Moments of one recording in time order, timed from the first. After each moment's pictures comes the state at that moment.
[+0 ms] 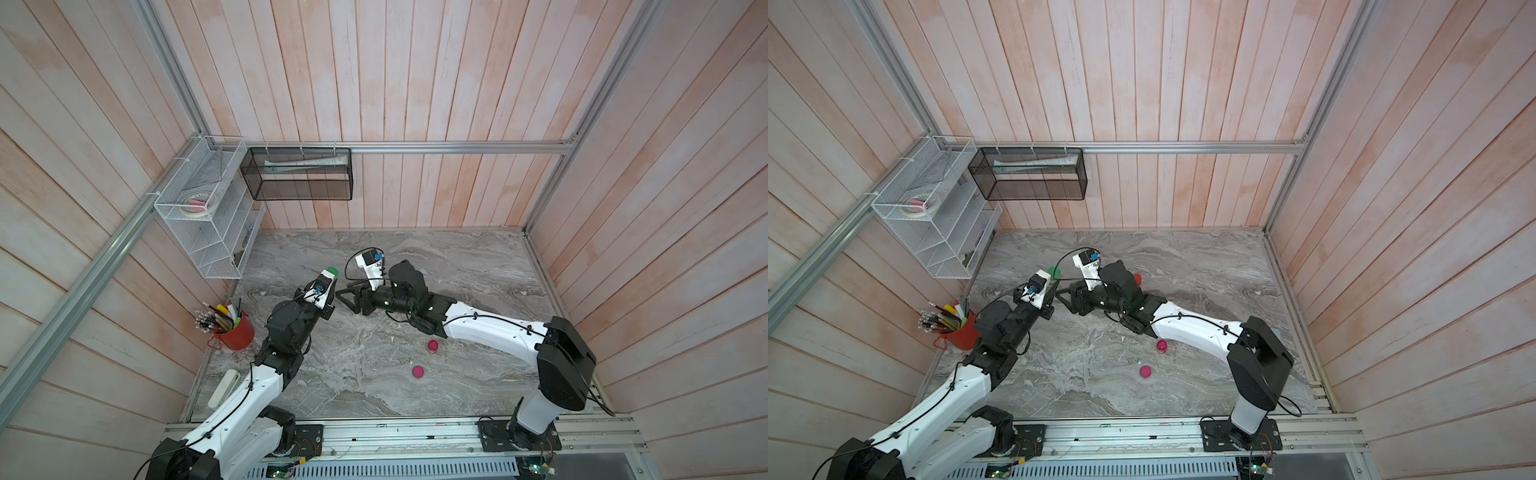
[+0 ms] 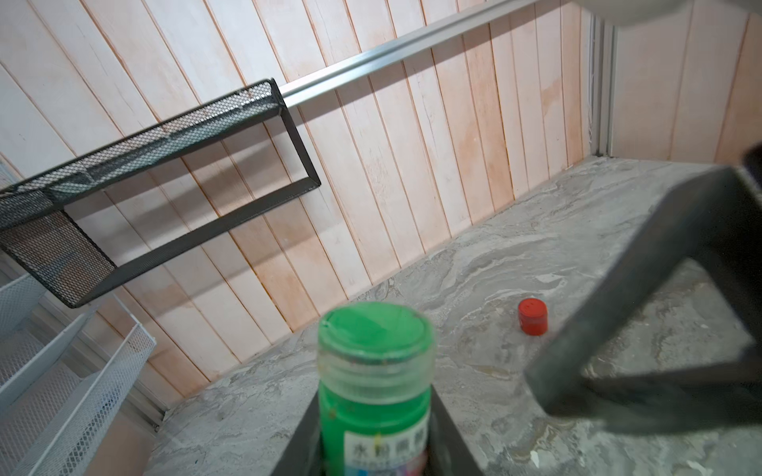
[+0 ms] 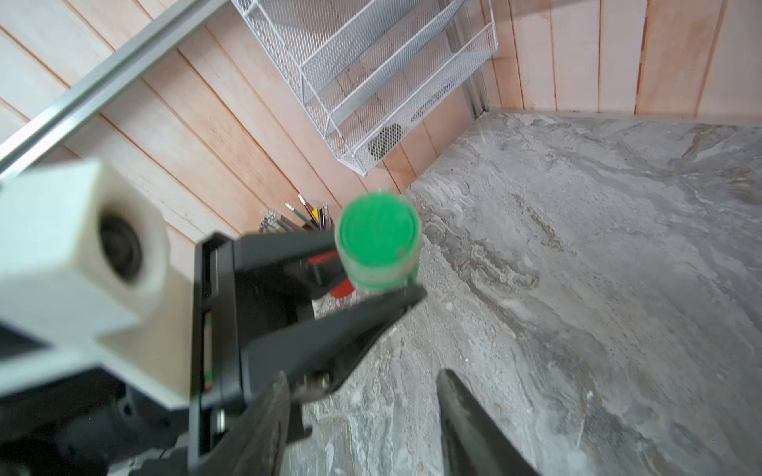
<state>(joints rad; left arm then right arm) -0.31 0.94 0.45 0.50 0.05 0.37 0.97 1.66 1.20 0.21 -0.27 0.48</state>
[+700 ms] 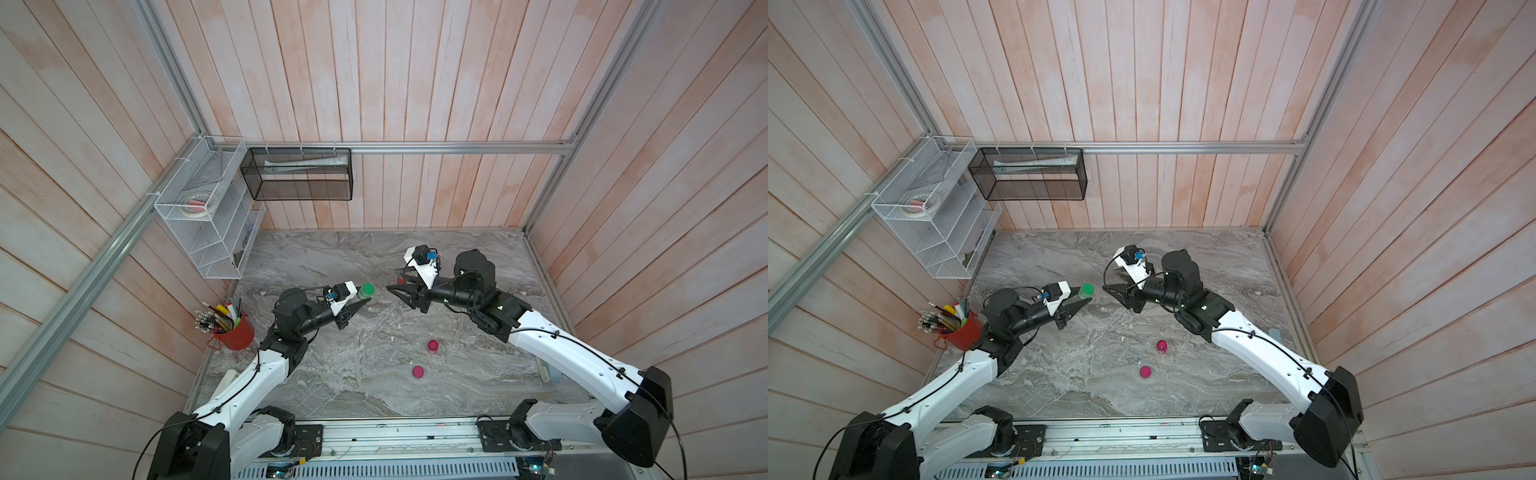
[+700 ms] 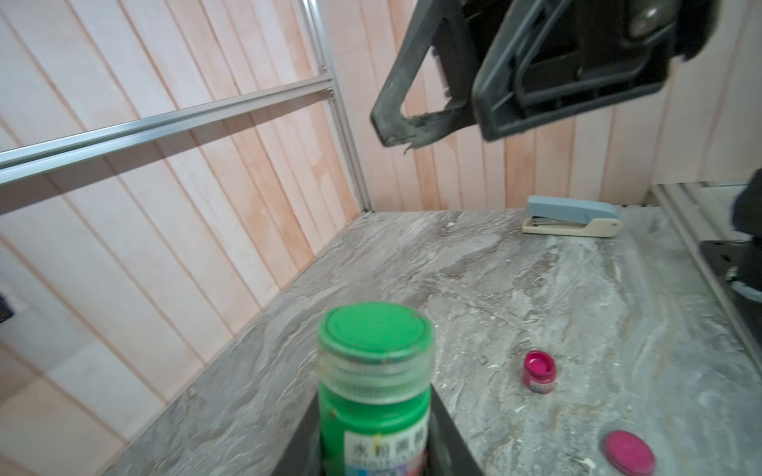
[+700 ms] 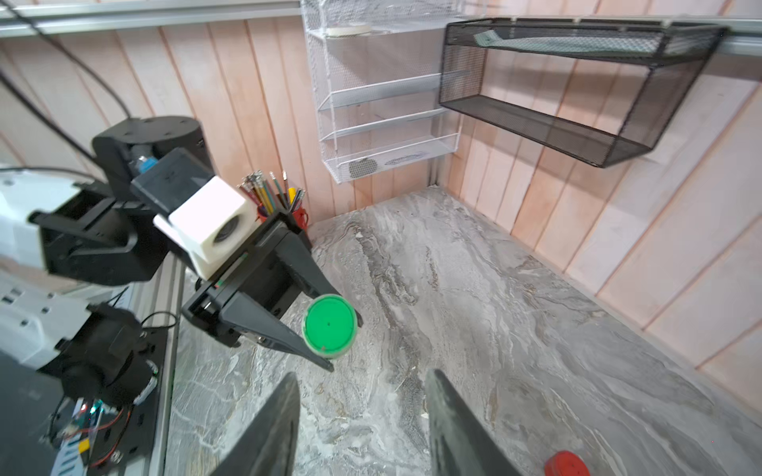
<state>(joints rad) -0.31 1.08 0.54 0.46 0.79 0.34 0.75 1.27 1.09 -0.05 -0.49 -0.08</state>
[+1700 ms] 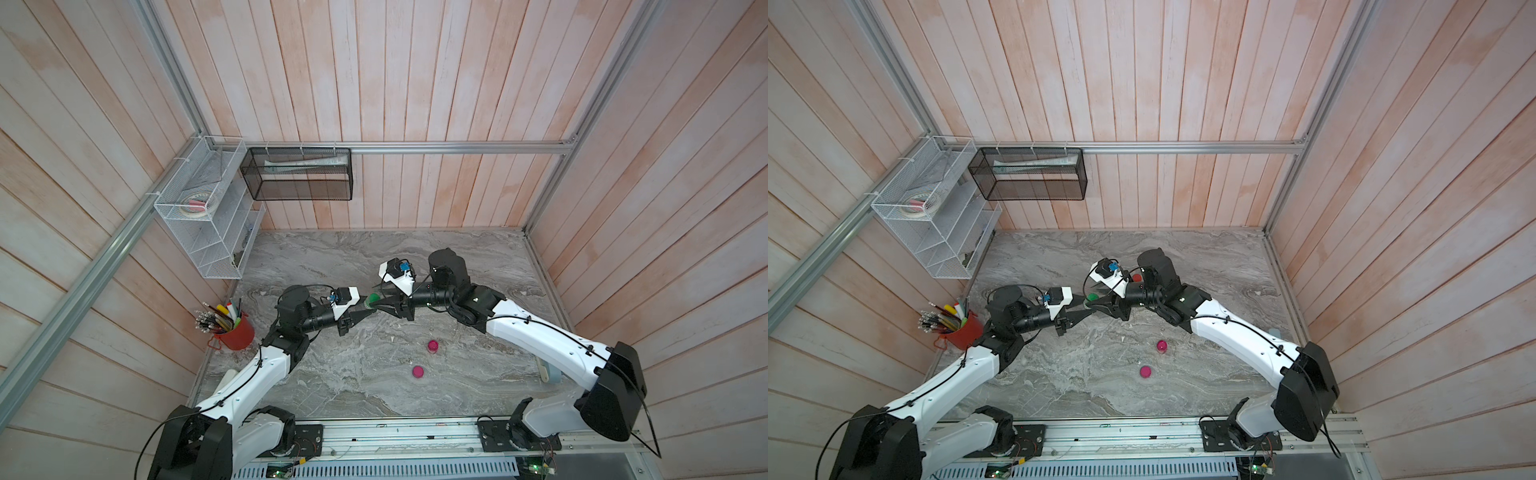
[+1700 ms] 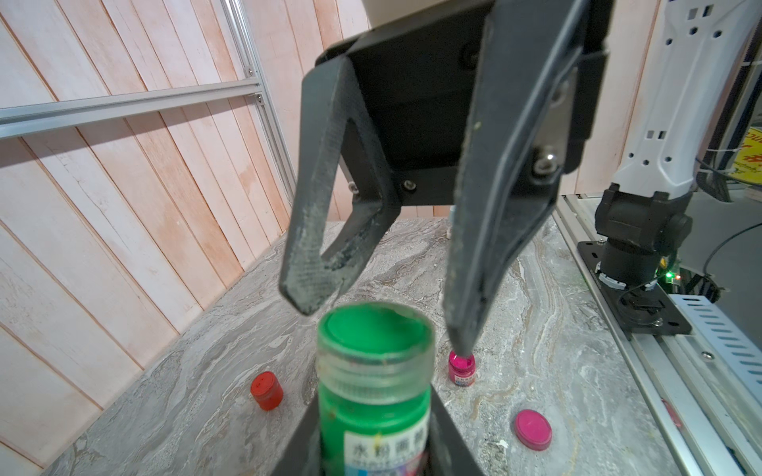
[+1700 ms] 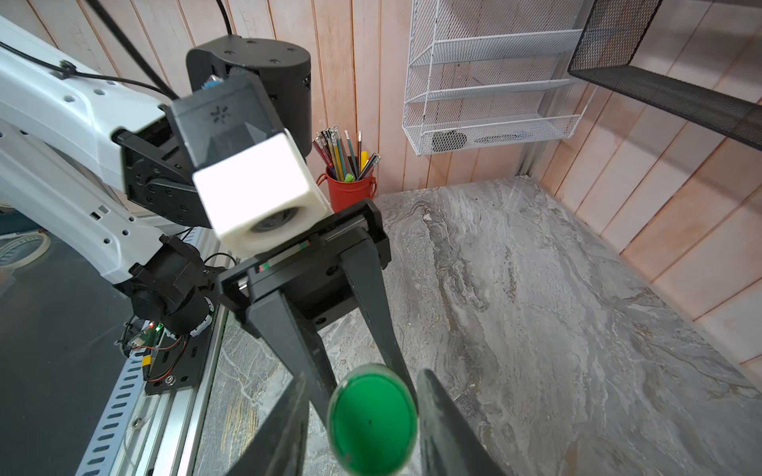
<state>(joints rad) -0.31 1.11 0.55 0.43 0.95 0.32 0.81 1.43 1.18 -0.12 -0.64 -0.19</state>
